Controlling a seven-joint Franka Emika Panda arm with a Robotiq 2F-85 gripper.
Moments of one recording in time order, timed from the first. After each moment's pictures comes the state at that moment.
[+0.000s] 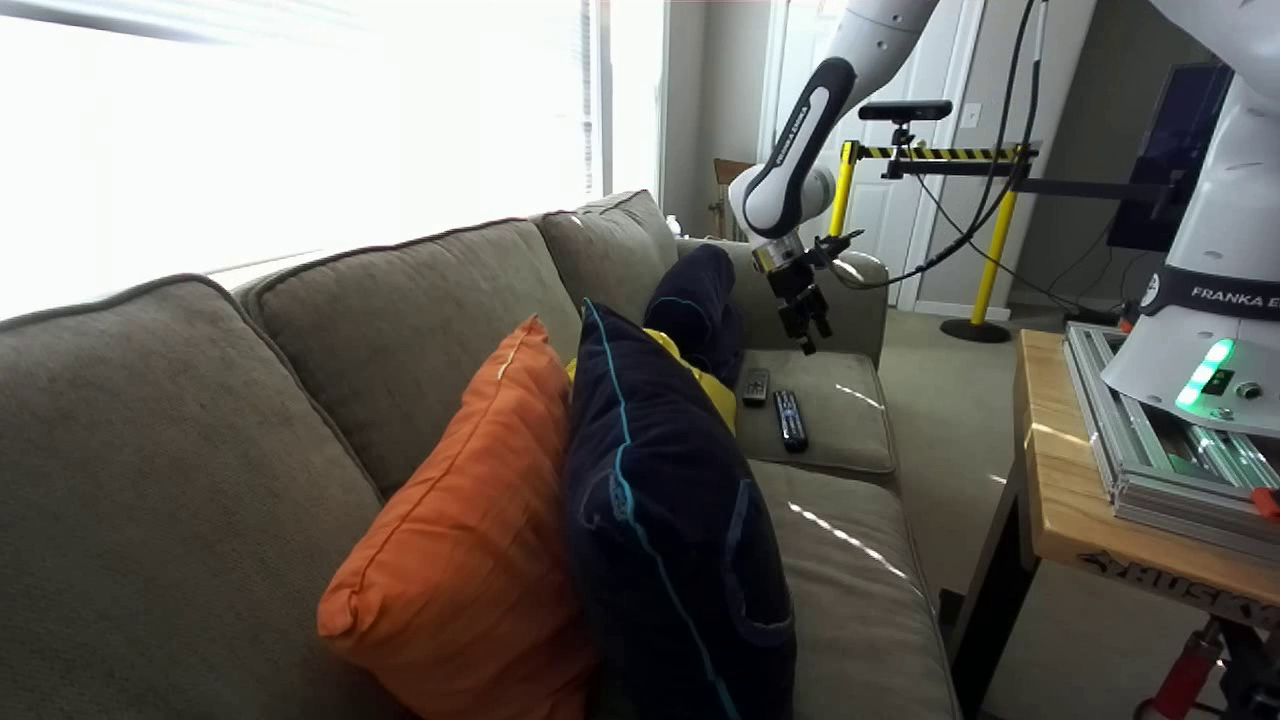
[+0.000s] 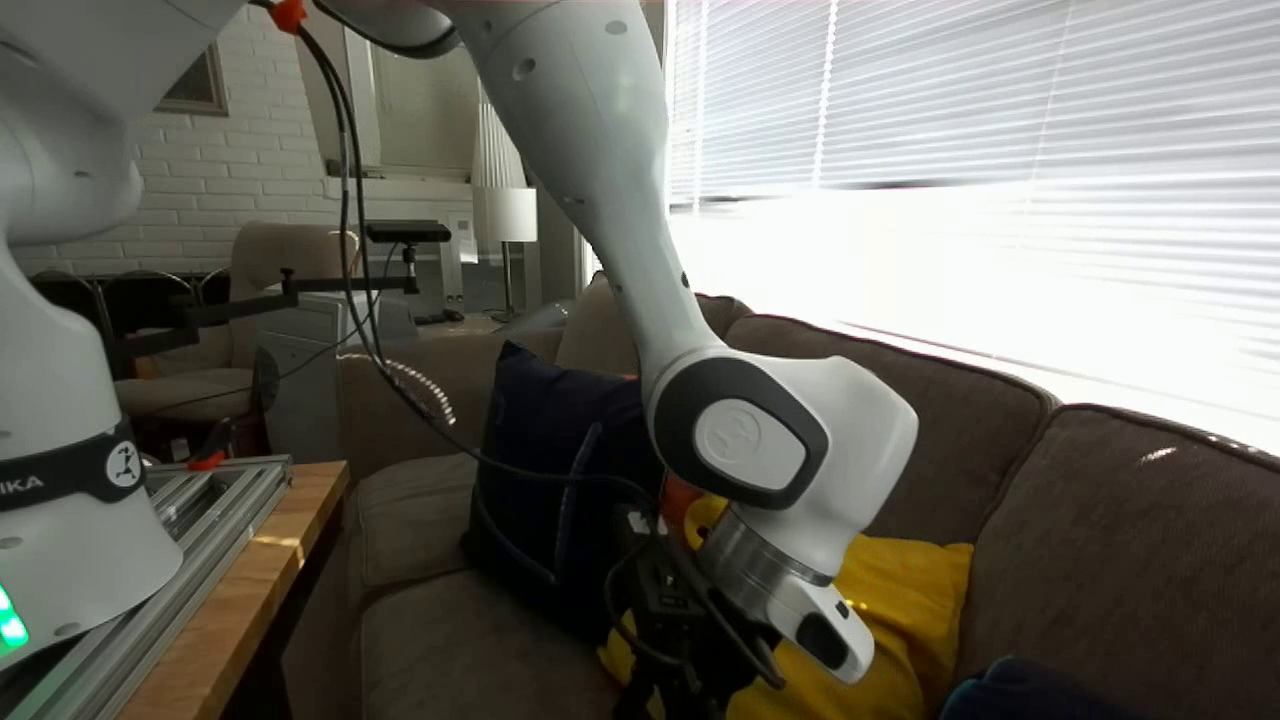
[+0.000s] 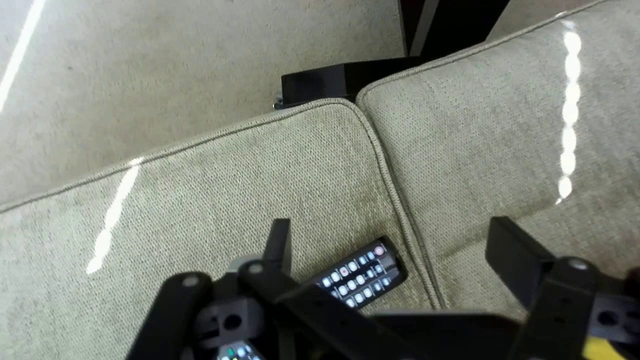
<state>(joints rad) -0.13 0.81 -0.19 -1.90 -0.07 2.21 -0.16</state>
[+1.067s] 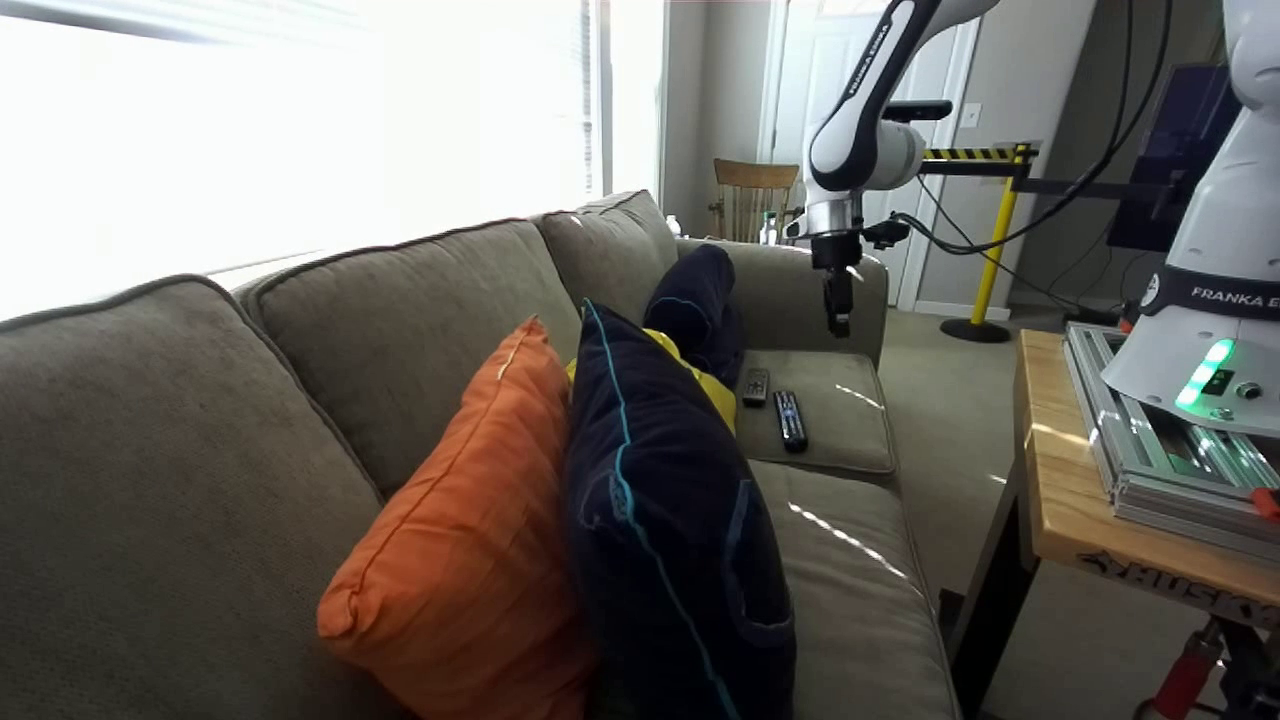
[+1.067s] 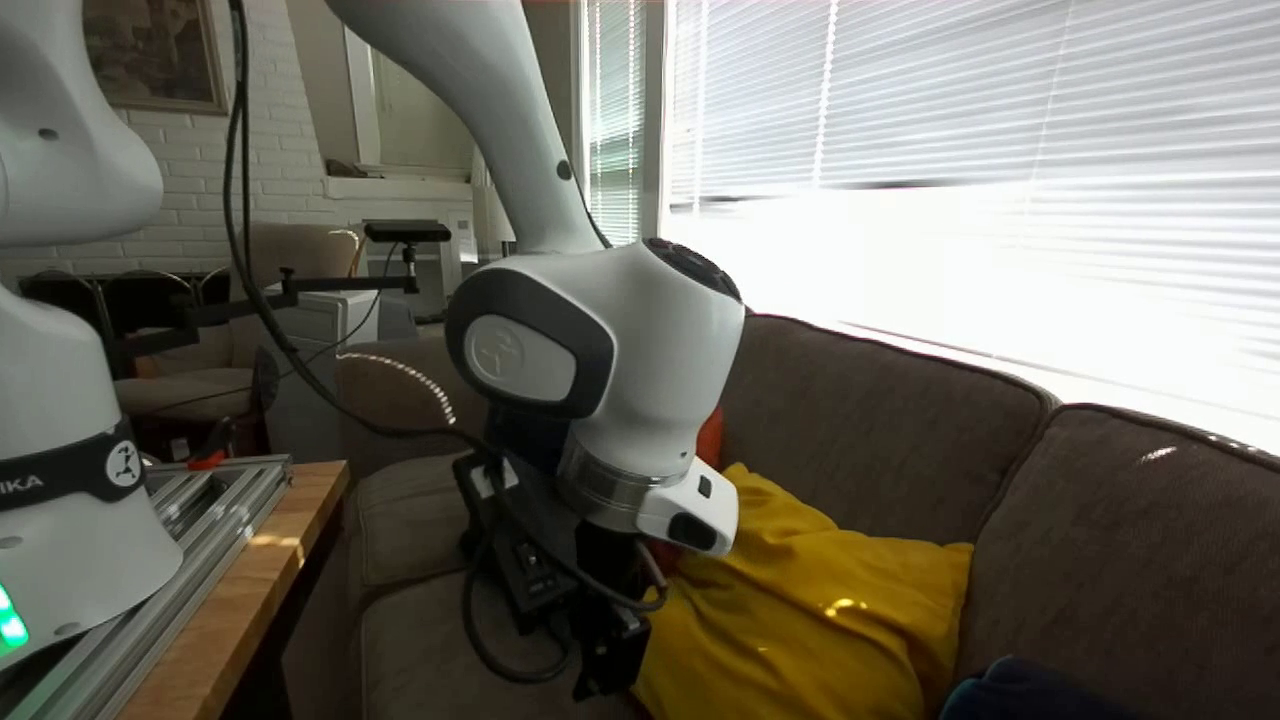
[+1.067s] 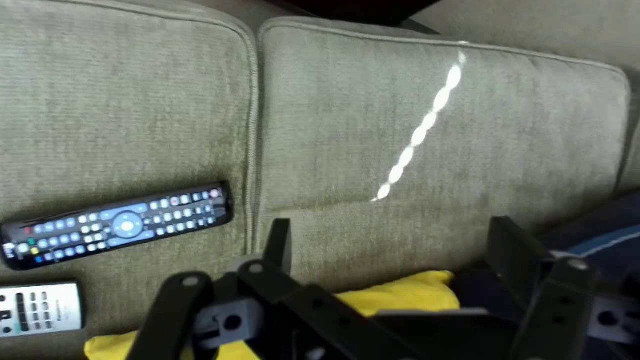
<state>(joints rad) -0.42 0.44 0.09 -2.41 0.11 2.56 -0.76</state>
